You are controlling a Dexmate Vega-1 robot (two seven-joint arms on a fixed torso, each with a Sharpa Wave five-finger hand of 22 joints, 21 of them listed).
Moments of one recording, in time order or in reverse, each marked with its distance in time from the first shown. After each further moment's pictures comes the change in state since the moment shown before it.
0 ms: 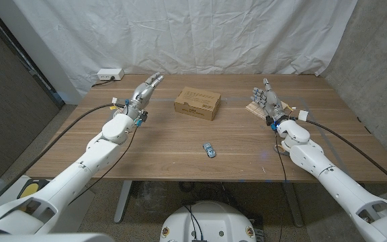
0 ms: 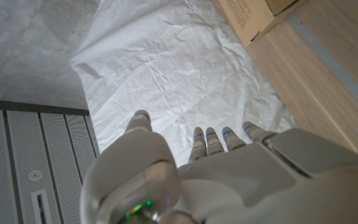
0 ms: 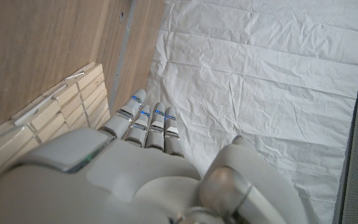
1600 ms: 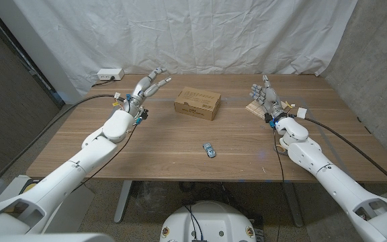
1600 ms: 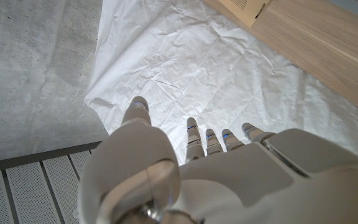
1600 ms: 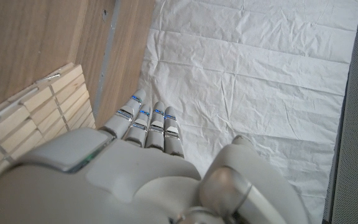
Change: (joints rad) left arm 0.024 0.071 0.007 -0.122 0.258 0.028 0.138; left_hand 0.110 -0.035 0.010 -0.079 -0.008 0.143 -0.026 0.030 0.005 -0.046 0.023 -0.004 0.005 -0.056 0.013 -0.010 0.002 -0.031 0.003 0.000 0.000; right arm 0.012 0.011 0.000 -0.011 0.002 0.011 -0.001; right_hand 0.000 0.000 0.000 0.000 0.000 0.005 0.006 0.000 0.000 0.008 0.008 0.000 0.000 0.009 0.009 0.000 0.005 0.005 0.006 0.000 0.000
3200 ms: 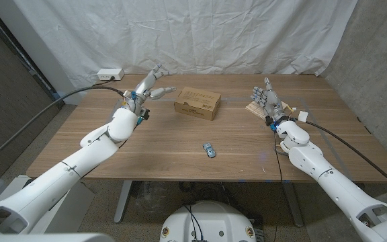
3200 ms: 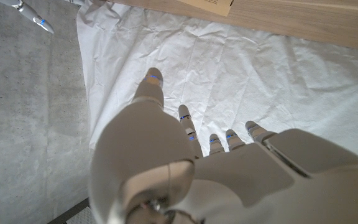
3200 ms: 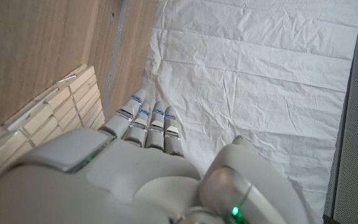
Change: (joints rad) left arm 0.061 0.088 0.011 -0.284 0.295 0.320 0.141; left_hand 0.325 -0.019 0.045 -0.059 -0.008 0.218 0.000 0.027 0.009 -0.071 0.072 -0.003 0.002 -0.010 0.078 0.006 0.000 -0.004 0.097 0.008 0.005; right arm -0.036 -0.004 0.010 -0.020 0.007 0.008 -0.014; right_hand 0.000 0.000 -0.007 0.001 -0.004 0.009 -0.002 -0.005 0.005 0.003 0.003 0.000 0.000 0.011 0.011 0.000 0.000 0.005 0.005 0.000 0.005
